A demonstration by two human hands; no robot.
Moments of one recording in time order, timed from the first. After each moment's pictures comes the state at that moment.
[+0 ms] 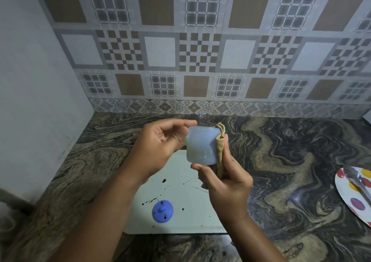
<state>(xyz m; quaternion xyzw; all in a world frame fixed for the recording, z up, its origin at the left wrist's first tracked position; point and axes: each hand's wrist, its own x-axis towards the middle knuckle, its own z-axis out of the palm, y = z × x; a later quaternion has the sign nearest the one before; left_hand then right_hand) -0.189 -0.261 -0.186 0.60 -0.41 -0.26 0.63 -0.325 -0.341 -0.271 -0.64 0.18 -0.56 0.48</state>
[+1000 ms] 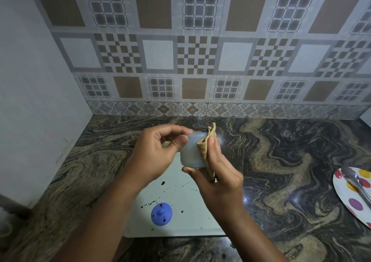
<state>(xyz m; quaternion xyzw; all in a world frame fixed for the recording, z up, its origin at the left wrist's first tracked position) -0.185 -0.260 -0.192 0.66 -0.42 -0.18 0.59 -0.326 -0.349 -0.266 -0.79 0.13 -0.53 0.28</state>
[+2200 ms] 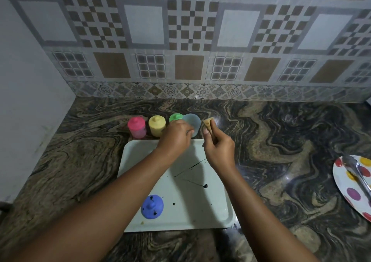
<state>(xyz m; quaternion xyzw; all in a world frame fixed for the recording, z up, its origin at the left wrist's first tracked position) -0.139 -0.390 -0.329 0.79 -0.52 -0.03 0.32 -0.278 -0.459 -0.339 -0.72 0.41 -0.33 0.45</state>
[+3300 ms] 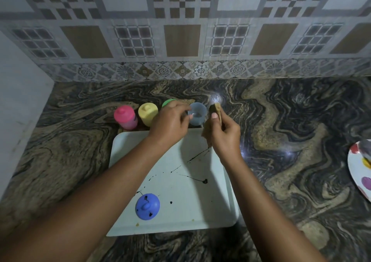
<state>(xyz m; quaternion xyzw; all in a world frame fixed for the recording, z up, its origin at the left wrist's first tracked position) -0.116 -0.417 -0.349 0.80 -0.50 -0.04 0.31 -0.262 -0.498 -0.371 -0.60 0.43 -0.35 0.58</state>
